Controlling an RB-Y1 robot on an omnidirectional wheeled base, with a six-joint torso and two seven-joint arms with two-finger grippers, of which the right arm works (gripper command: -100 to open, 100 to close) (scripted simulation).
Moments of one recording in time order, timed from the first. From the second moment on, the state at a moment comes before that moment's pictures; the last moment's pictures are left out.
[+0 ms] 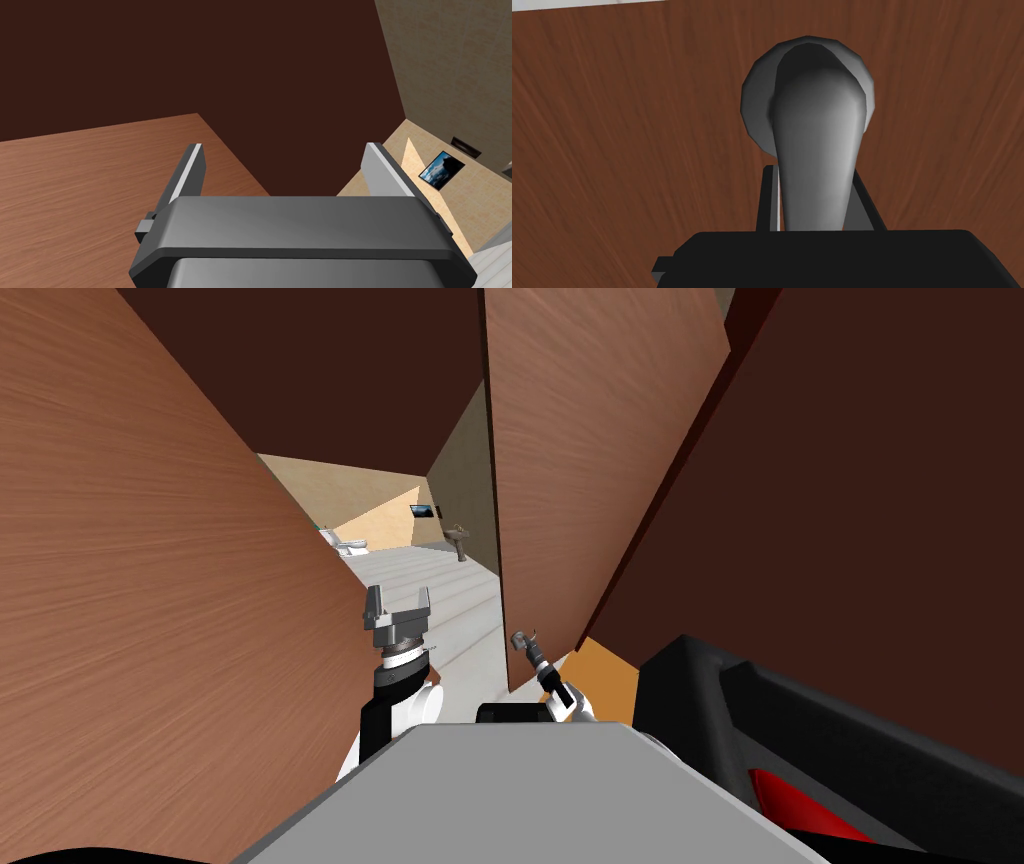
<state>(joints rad) -0.14 -0.10 0.49 -0.69 -0.07 -0.80 -0.11</state>
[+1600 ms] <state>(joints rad) -0.15 -0.07 0.30 -0.66 -0.11 -0.79 -0.04</state>
